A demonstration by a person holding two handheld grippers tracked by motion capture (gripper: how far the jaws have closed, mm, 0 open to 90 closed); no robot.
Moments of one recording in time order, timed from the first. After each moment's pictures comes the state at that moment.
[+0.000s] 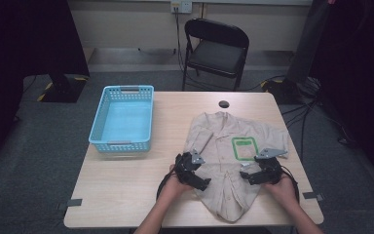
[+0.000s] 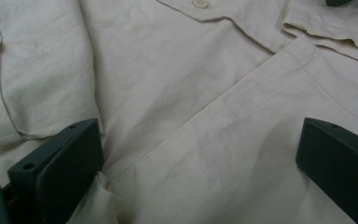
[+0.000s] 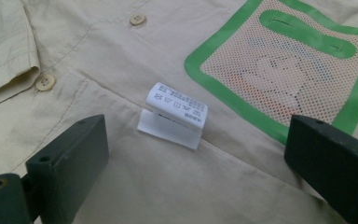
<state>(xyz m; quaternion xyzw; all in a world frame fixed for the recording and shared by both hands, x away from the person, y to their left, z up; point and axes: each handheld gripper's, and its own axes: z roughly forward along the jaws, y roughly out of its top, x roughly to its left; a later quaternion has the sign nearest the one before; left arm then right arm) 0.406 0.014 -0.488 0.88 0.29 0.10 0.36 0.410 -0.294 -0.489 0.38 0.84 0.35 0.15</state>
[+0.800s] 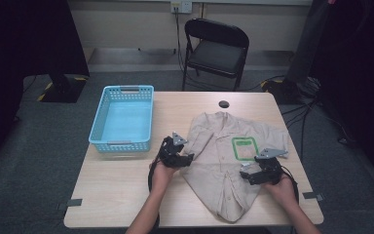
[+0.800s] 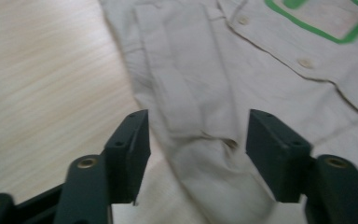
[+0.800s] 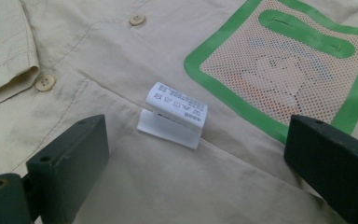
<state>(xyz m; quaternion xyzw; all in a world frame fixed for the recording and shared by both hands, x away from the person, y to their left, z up) 0.440 0.061 -0.459 0.82 0.39 0.16 0.38 0.409 -0.294 -0.489 0.38 0.84 0.35 0.15</state>
